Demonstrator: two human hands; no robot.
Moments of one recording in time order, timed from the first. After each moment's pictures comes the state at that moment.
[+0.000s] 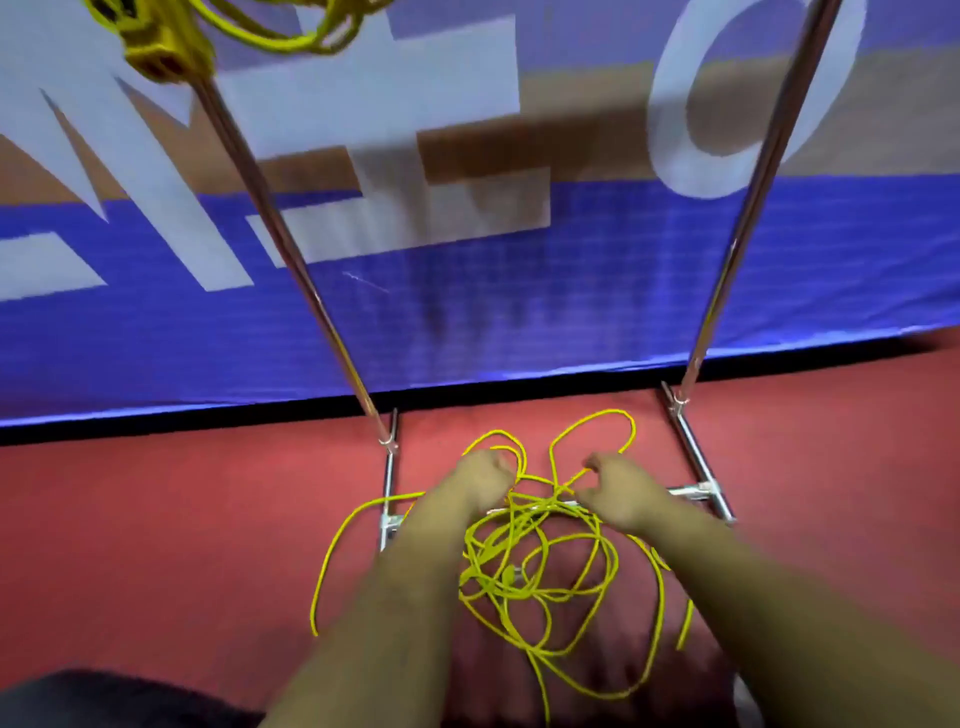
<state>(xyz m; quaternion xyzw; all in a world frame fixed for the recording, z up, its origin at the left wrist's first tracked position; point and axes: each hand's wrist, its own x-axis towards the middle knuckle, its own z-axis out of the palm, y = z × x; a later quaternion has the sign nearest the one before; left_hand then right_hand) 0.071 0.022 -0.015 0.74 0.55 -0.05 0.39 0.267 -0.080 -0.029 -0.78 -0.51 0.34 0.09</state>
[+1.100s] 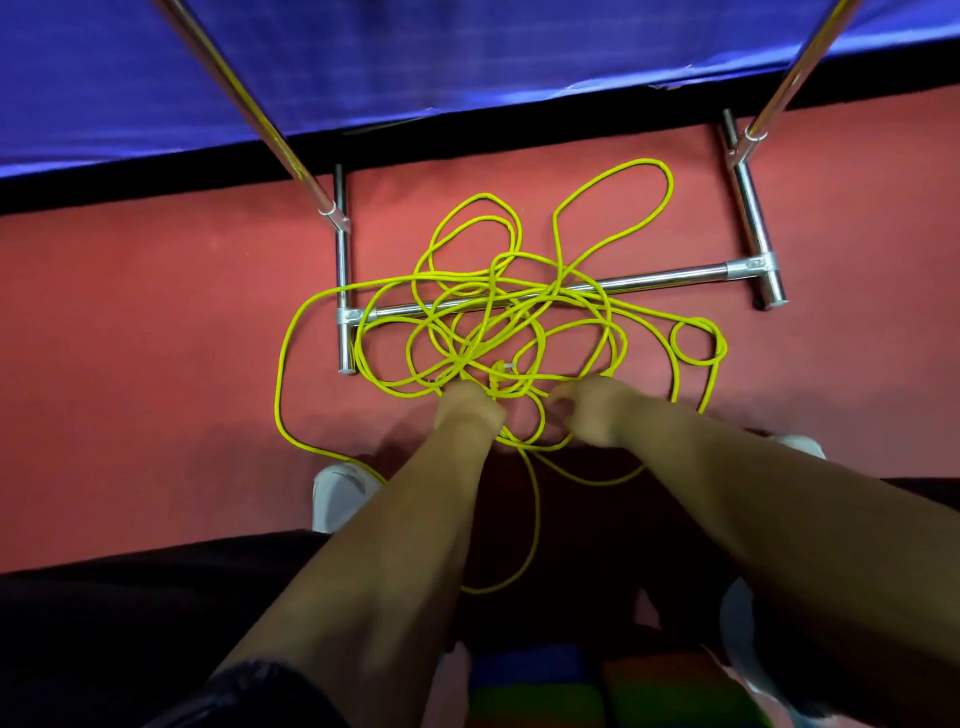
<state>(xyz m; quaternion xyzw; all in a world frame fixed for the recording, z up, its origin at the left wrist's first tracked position) 0.030 -0.063 -0.232 0.58 0.70 -0.17 0.37 0.211 -0.126 -0.202 -0.68 -0.55 0.46 -0.13</state>
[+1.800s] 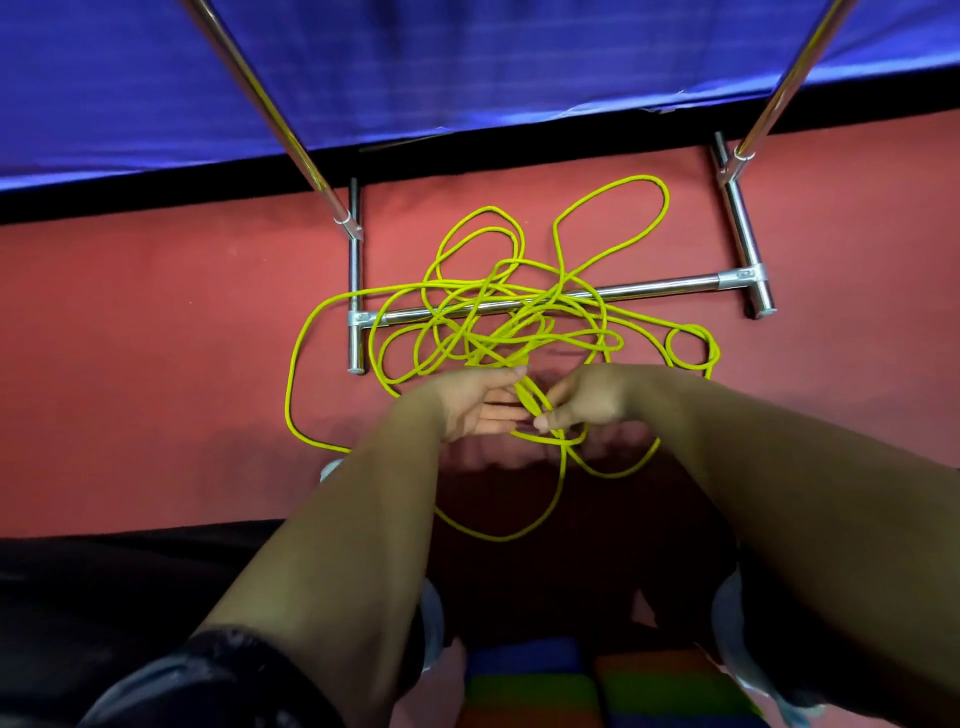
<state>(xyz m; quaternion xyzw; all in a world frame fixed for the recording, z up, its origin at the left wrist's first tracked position) 0.019 -0.052 -0.176 0.32 0.55 -0.06 0.77 0.223 -0.114 -0.172 -0.60 -0.53 0.60 -0.06</state>
